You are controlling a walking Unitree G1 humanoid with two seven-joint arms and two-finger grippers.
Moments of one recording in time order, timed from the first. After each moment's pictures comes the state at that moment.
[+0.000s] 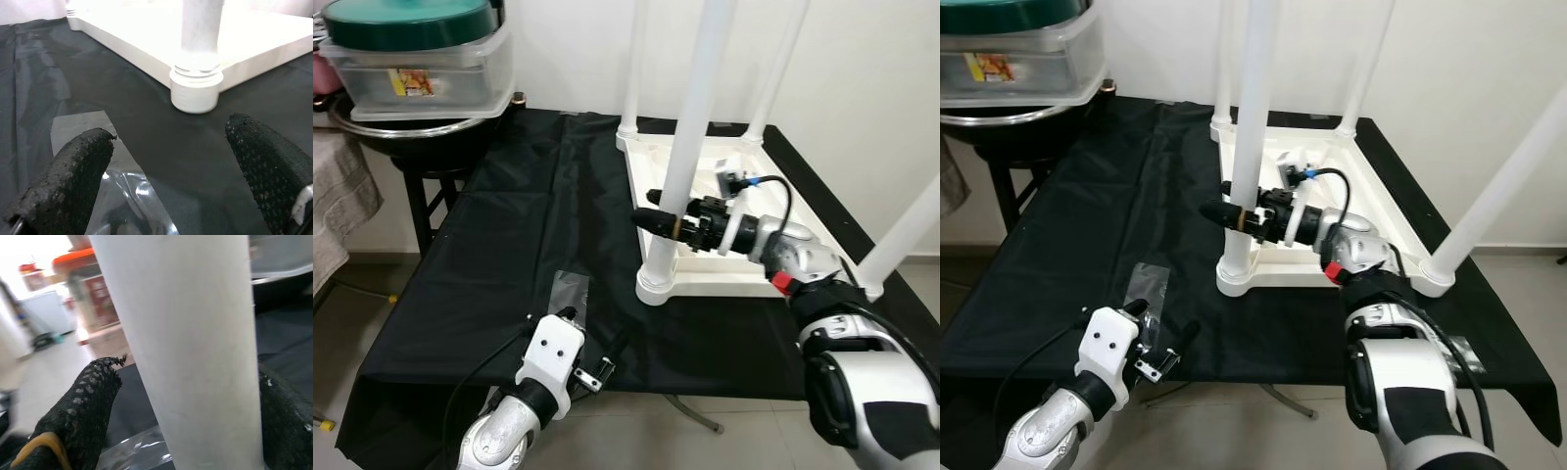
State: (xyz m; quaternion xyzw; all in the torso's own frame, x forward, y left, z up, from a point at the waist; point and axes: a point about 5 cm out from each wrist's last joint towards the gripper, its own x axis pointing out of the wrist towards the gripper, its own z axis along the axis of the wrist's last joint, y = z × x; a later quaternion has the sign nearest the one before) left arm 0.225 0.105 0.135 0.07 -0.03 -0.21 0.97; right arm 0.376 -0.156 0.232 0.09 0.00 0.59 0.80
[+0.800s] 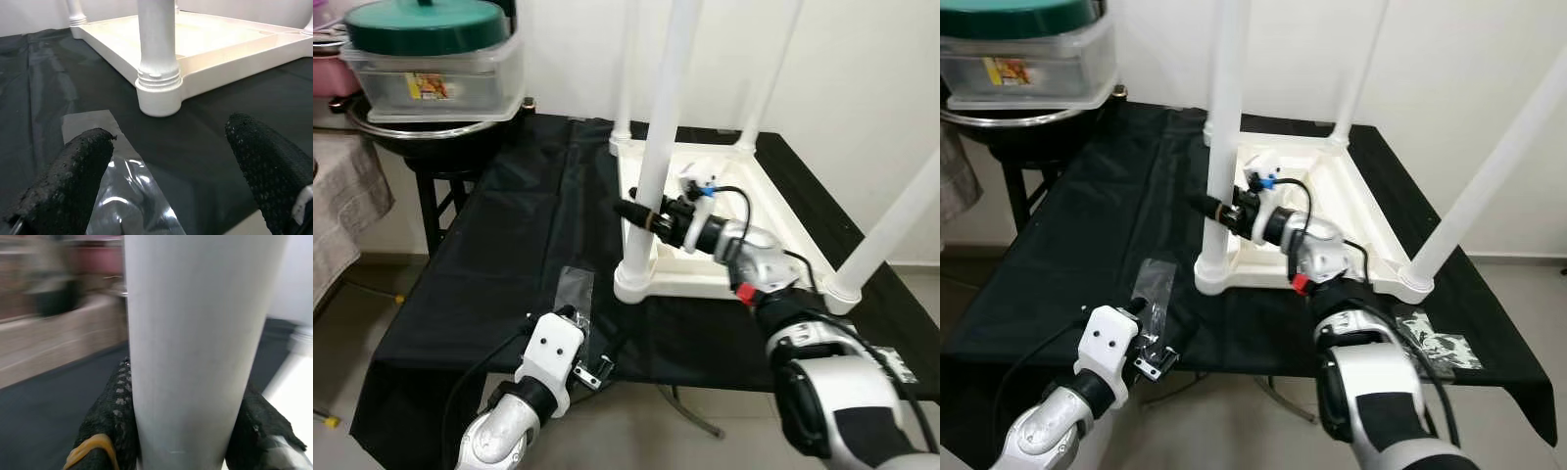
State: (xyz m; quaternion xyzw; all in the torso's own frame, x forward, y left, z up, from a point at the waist) left arm 0.226 0.105 0.134 0.07 -0.03 -0.21 0.97; right arm 0.400 -0.117 0.218 0.00 -0.04 0.32 0.95
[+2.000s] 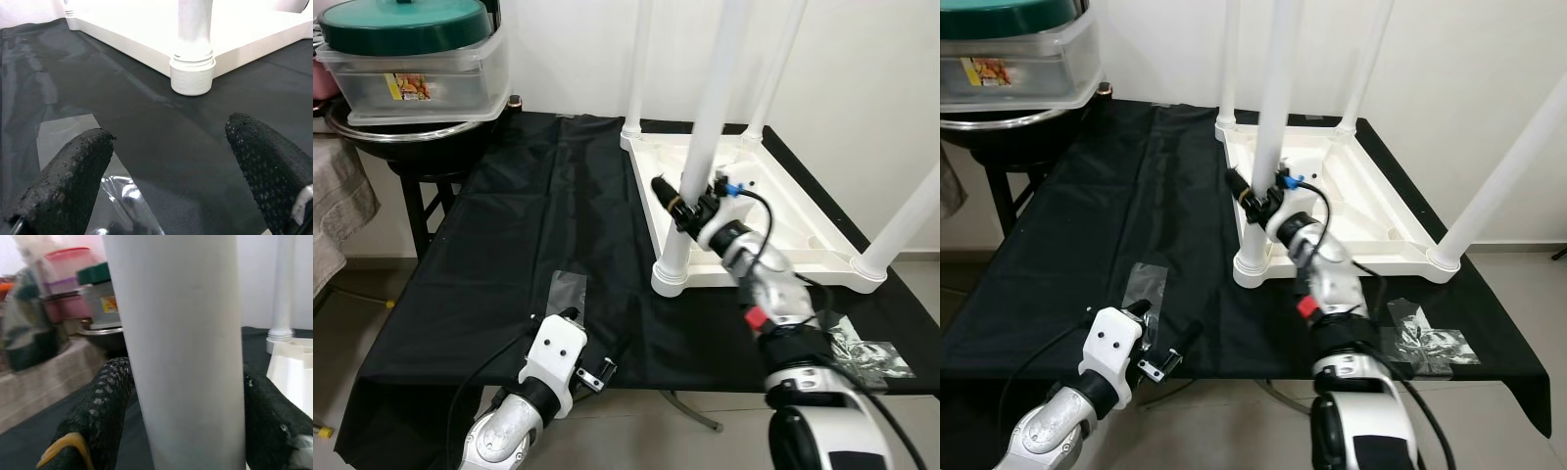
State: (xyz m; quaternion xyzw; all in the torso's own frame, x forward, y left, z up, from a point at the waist) left arm 0.229 0.104 0.133 0.07 -0.03 -0.22 0.97; right arm 0.379 -0.147 0.222 0.11 -0.09 0.34 0.93
